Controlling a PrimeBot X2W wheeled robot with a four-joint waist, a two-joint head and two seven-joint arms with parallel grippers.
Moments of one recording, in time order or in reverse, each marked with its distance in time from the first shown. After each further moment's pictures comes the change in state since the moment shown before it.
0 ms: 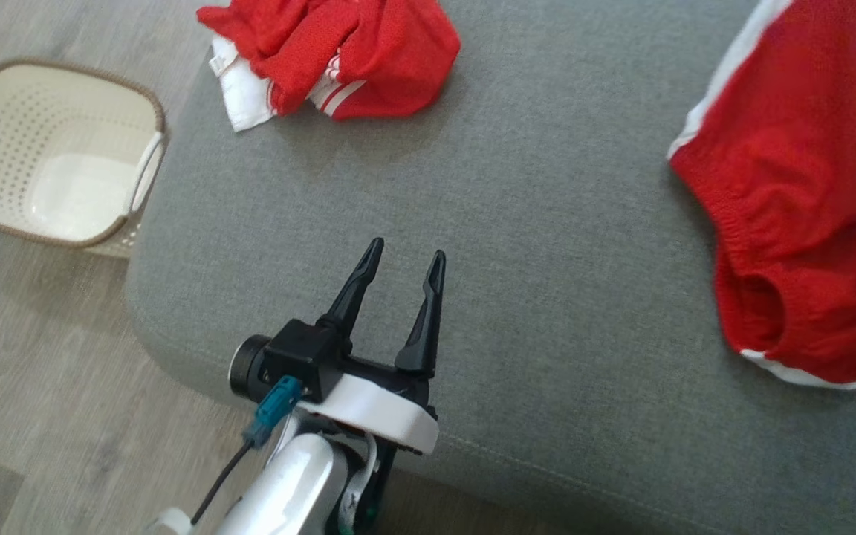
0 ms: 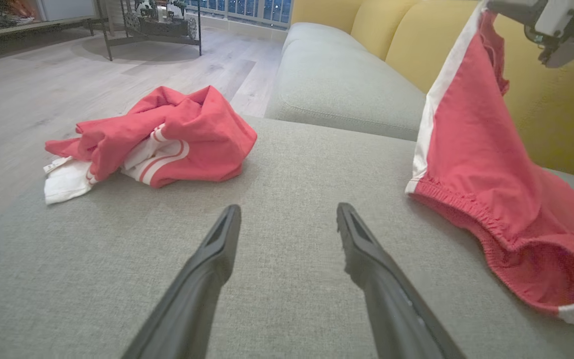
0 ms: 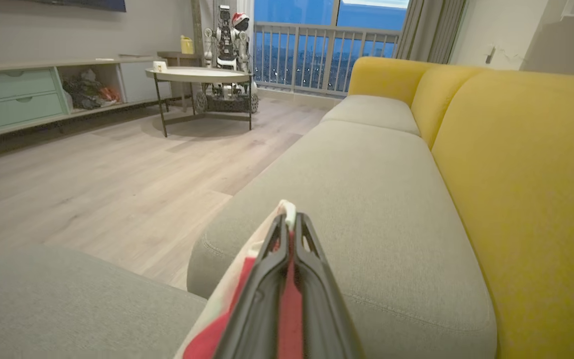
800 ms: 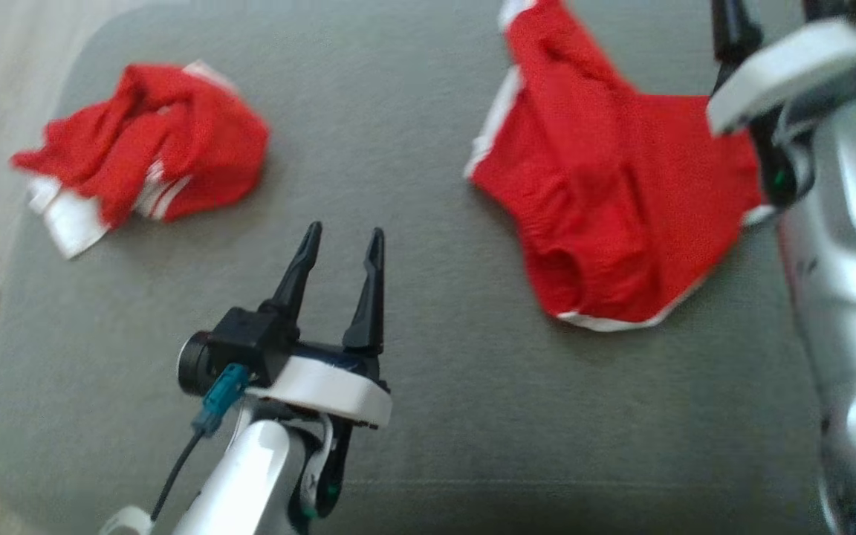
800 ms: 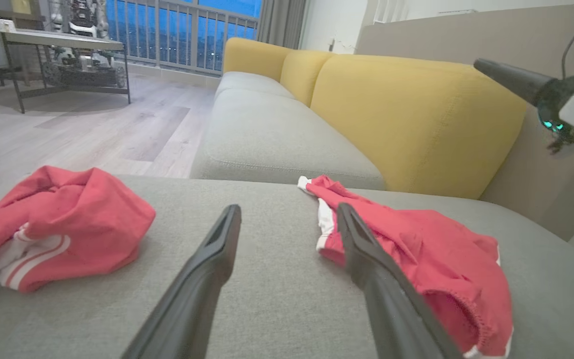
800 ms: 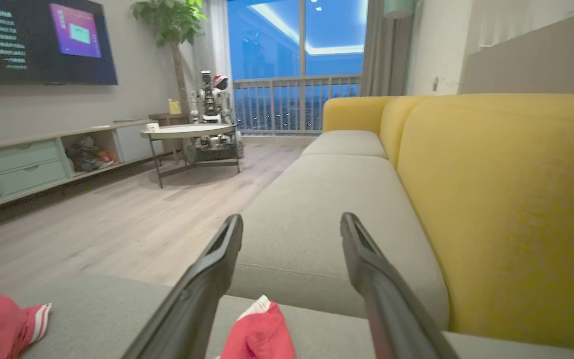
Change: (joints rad) left arm 0.005 0.000 0.124 0.010 0.030 -0.011 0.000; right arm 0.363 0.185 0.112 -0.312 0.240 0.000 -0.053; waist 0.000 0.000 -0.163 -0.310
